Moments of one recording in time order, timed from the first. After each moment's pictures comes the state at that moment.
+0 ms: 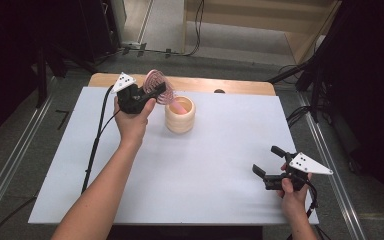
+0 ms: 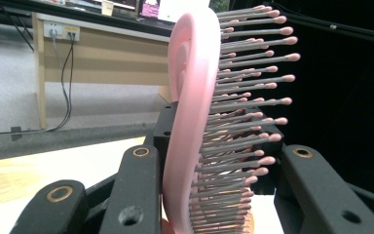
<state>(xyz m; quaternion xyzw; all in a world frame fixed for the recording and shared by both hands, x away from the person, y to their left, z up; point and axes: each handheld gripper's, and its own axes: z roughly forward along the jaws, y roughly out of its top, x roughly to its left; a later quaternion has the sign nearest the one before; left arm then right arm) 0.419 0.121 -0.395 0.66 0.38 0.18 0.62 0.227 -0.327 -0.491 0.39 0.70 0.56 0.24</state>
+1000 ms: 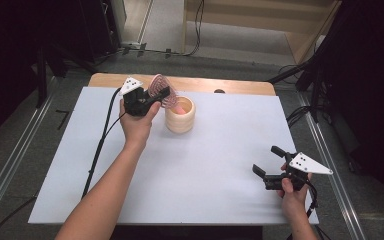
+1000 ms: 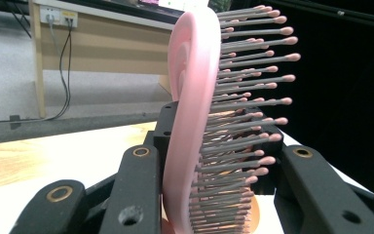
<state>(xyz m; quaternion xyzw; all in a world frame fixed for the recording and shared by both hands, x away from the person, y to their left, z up) 0.424 0.111 -0.410 0.67 0.39 0.17 0.61 0.227 -0.328 -0.492 0.39 0.70 0.56 0.24</state>
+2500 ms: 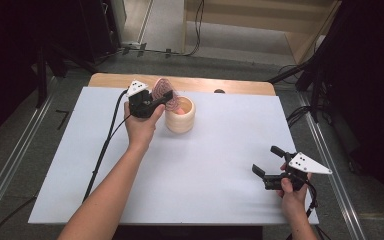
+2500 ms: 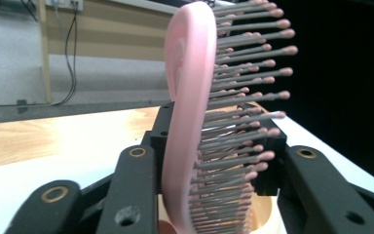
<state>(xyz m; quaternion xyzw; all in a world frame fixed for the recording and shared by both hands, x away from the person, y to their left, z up) 0.429 0.102 -0.423 0.68 0.41 0.17 0.58 0.228 -0.327 -0.493 0.39 0.70 0.55 0.24</state>
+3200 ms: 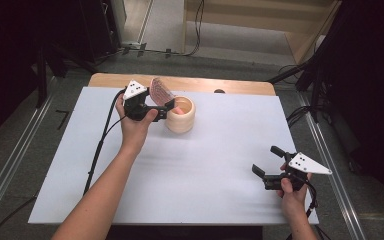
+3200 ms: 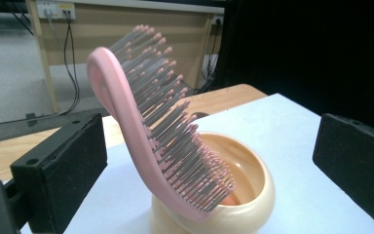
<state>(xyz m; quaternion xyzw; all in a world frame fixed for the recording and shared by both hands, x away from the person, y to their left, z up) 0.410 0.113 -0.408 0.71 0.36 0.20 0.56 0.227 -0.327 -0.492 0.39 0.70 0.55 0.24</state>
